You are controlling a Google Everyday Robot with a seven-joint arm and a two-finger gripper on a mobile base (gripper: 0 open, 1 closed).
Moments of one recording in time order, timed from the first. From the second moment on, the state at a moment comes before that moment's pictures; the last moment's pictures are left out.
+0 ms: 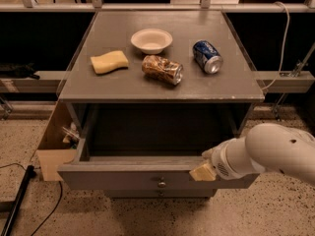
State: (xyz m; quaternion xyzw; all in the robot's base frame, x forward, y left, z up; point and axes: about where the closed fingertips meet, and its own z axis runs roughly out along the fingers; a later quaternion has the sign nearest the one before) arm 0.452 -0.138 0.666 -0.37 0.89 0.12 0.24
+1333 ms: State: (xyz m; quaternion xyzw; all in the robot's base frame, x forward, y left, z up) arm 0.432 -0.136 0.661 -0.37 0.89 0.13 0.24
